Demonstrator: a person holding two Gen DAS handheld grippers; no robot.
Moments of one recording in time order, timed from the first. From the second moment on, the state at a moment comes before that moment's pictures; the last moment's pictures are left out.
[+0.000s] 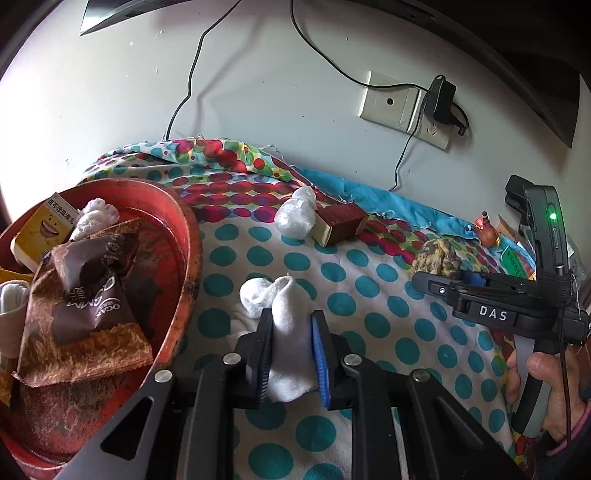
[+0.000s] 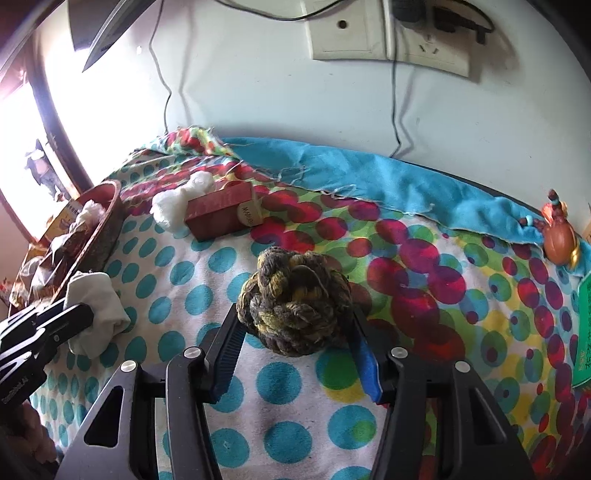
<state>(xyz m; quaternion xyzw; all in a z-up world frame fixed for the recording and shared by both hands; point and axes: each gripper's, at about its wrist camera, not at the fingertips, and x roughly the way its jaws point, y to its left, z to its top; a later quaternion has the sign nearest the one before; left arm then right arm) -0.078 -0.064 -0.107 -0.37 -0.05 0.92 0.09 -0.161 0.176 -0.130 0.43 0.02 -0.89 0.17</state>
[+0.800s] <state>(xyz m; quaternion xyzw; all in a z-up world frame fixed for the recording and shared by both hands) -0.028 -0.125 -0.020 -0.34 -0.02 0.94 0.04 -0.164 0.166 -0.136 0.43 0.05 -0.89 0.16</state>
